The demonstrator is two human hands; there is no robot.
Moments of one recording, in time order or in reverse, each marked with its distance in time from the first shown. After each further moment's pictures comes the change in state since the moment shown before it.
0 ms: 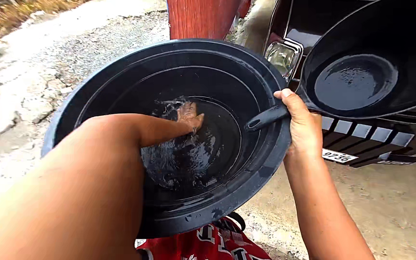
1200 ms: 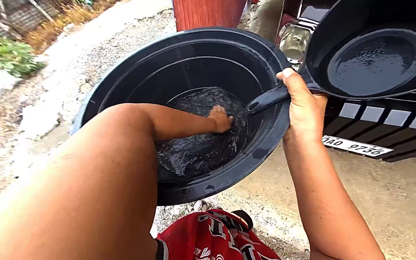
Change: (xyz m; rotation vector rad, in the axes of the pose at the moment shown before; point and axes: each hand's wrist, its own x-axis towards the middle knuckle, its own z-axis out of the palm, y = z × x) left_hand -0.044 0.105 -0.001 0.174 -0.288 0.150; right_hand -0.005 0.001 0.000 0.107 0.041 -0.058
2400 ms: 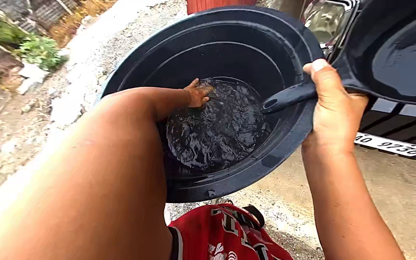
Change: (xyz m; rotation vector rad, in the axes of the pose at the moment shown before) left_hand 0.040 -0.167 -0.045 0.448 -0.093 0.190; right_hand -0.010 0.002 0.003 -0.017 0.025 -0.043
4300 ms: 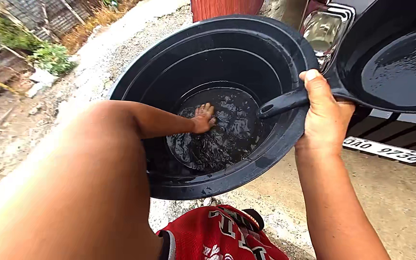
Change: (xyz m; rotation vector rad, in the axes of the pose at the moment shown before) left_hand -0.070 0.086 0.031 -0.498 0.134 -0.097; right_hand -0.009 -0.002 -0.003 0.030 0.014 0.002
